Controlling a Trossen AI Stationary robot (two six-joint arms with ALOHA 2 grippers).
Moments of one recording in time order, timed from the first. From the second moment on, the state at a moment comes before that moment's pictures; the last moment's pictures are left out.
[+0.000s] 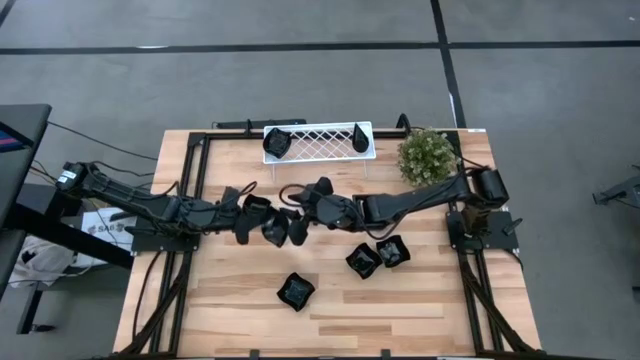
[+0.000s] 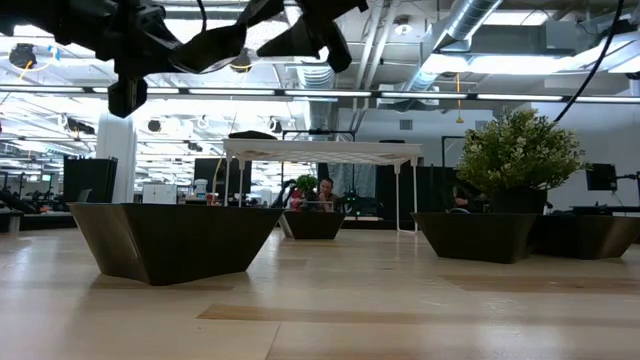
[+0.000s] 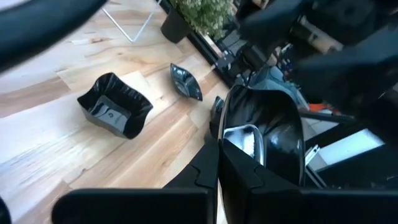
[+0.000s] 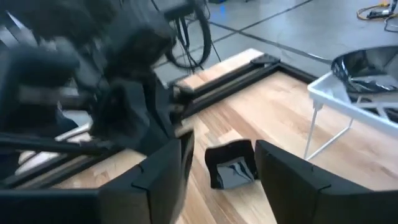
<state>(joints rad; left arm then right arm) -0.32 0.92 0.39 0.07 -0.47 -0.89 0.15 1.80 1.39 0.09 0.50 0.43</state>
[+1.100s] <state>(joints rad) 0.47 0.87 0.69 0.00 -0.07 -0.35 -0.07 1.43 1.39 0.08 0.50 -0.21</state>
